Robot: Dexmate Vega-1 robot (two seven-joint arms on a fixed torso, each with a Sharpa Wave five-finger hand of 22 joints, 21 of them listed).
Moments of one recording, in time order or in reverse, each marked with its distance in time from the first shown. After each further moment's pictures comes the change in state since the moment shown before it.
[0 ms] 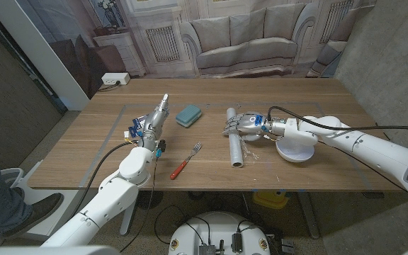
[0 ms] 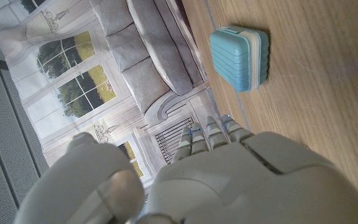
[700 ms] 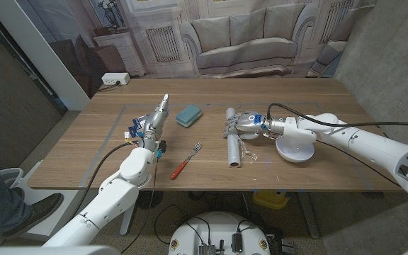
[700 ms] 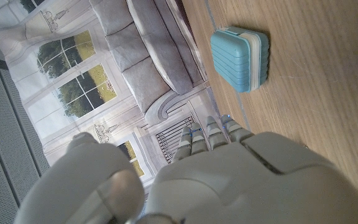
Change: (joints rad) left arm 0.014 -0.001 0.000 -0.023 0.010 0.012 0.021; left_hand 0.000 0.000 -0.003 -0.003 0.000 0.005 0.006 0.000 0.000 0.003 -0.003 0.000 0.000 0.000 0.000 0.000 0.000 0.000 0.000 0.000 0.000; right arm 0.064 0.036 -0.054 0.099 0.017 0.078 -0.067; right_hand 0.072 0.056 0.005 0.009 -0.143 0.265 -0.024 0.025 -0.007 0.226 -0.023 0.017 -0.002 0.233 -0.012 0.016 0.015 0.052 0.041 0.069 0.004
